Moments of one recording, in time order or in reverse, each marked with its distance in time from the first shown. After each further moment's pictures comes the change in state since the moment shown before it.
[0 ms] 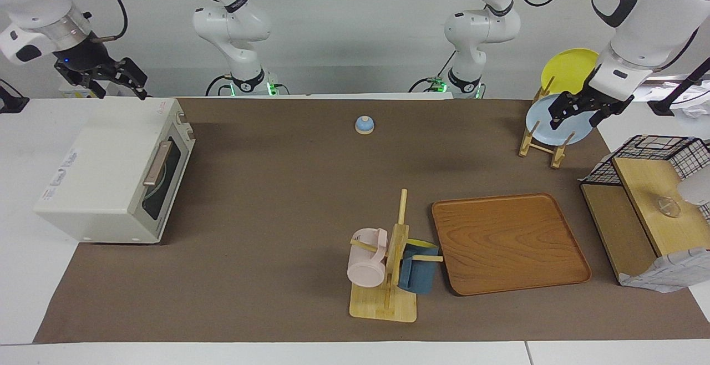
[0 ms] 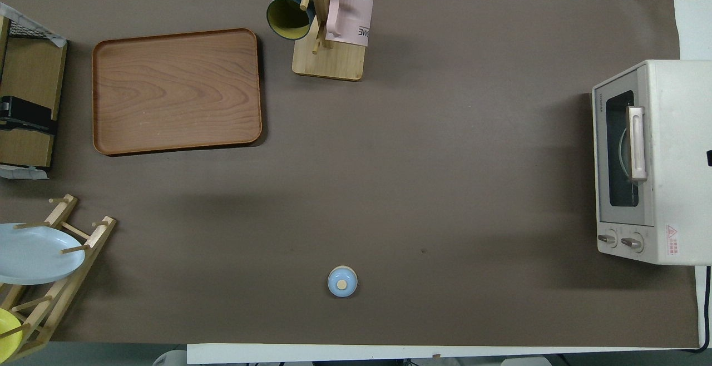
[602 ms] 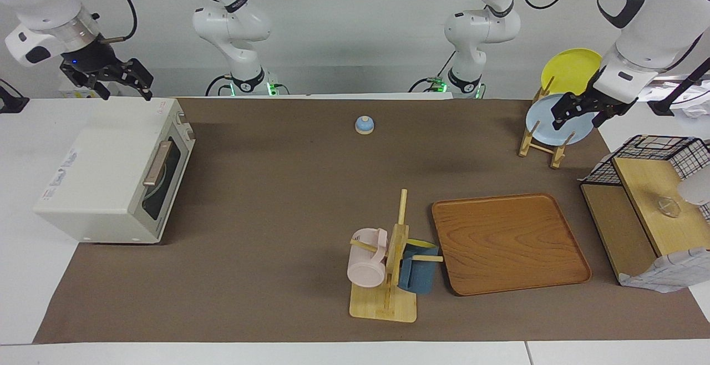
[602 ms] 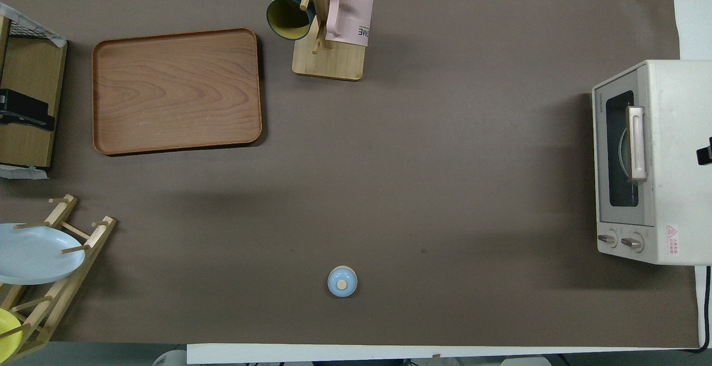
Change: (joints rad) left arm 0.000 0.025 0.002 0.025 0.000 -0.019 0.000; right arm 0.008 0.000 0.022 -0.004 -0.002 0.019 -0.008
